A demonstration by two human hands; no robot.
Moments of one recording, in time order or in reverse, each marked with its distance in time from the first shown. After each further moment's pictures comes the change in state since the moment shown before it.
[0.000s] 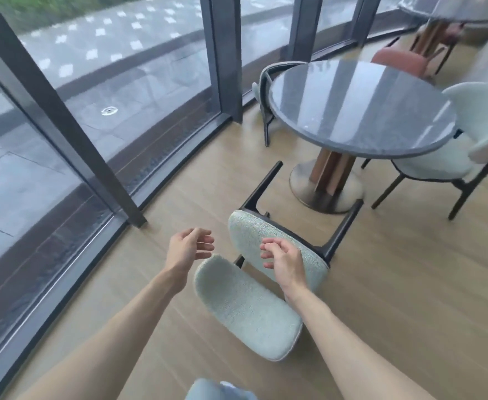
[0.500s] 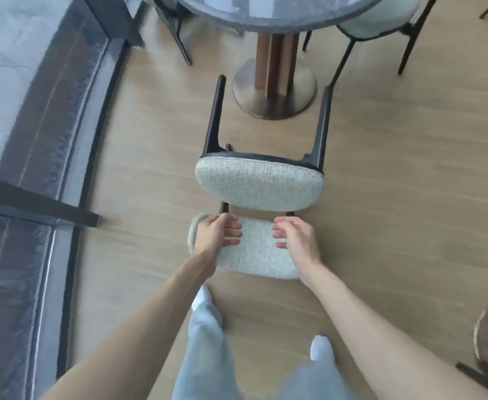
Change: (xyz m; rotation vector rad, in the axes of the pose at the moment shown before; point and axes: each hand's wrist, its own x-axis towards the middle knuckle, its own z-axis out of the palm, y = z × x) left_hand 0.105 -0.098 0.027 0.281 -0.402 -0.297; right_hand 0.034 0.120 0.051 0.156 0.407 0.303
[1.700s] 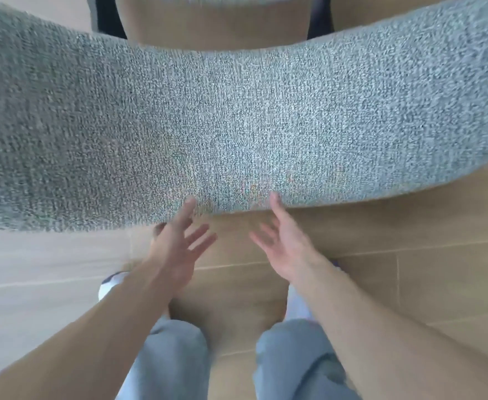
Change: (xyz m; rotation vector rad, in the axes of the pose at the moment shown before) left_hand 0.431 -0.536 -0.051 -0.153 -0.032 -0.581; right_hand 0.334 0.578 0.132 0.646 0.324 0.691
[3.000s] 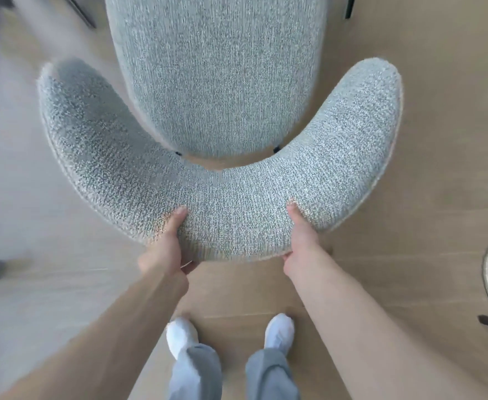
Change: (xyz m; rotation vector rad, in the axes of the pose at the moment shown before) left_hand -0.441 0.222 0.093 -0.025 0.225 0.241; right_hand -0.452 -0.223 0.059 0.056 0.327 -0.204
